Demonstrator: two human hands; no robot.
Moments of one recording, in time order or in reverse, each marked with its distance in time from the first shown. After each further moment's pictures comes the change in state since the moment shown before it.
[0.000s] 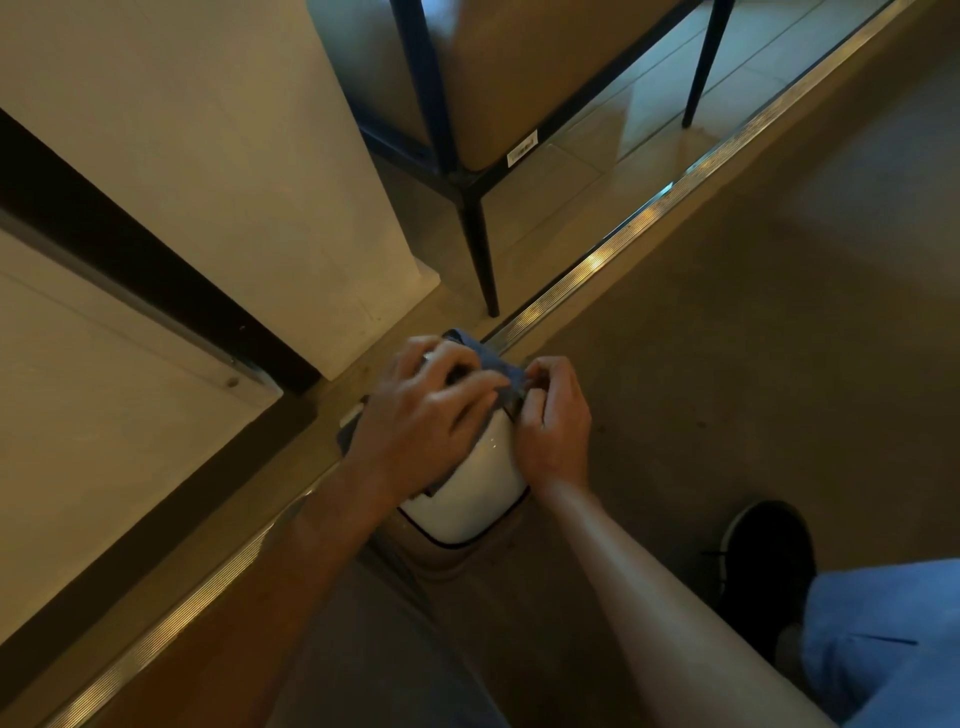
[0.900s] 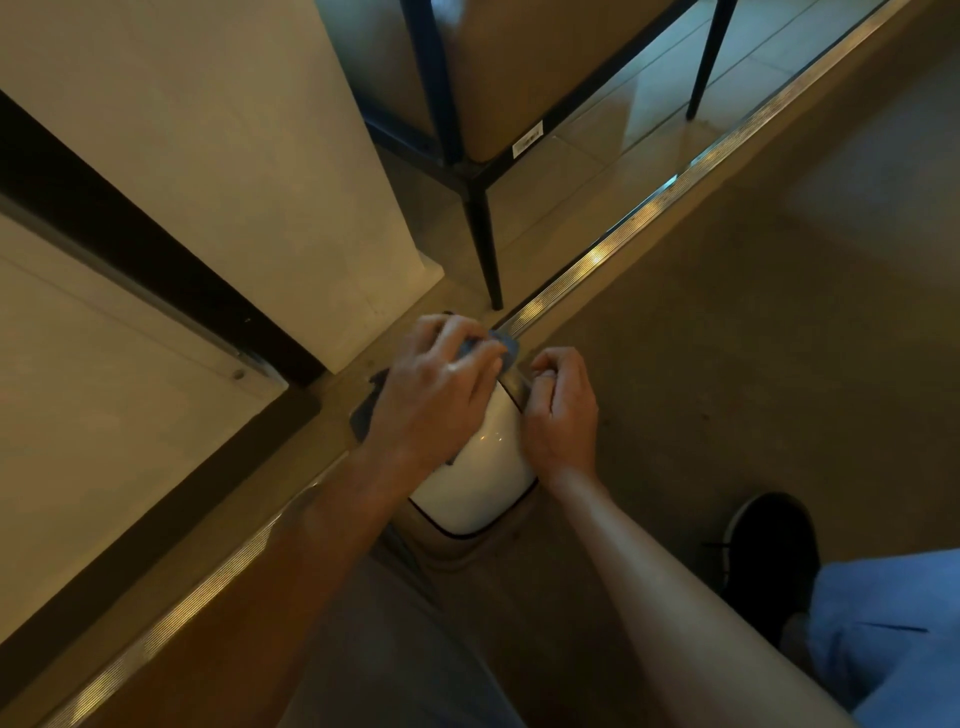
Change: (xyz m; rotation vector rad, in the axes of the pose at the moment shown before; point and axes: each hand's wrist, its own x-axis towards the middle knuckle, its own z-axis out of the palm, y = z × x) left_hand 0.015 0.006 0.000 -0.004 -0.018 -0.090; right_hand 0.001 0.003 0.002 -0.028 0.011 0.000
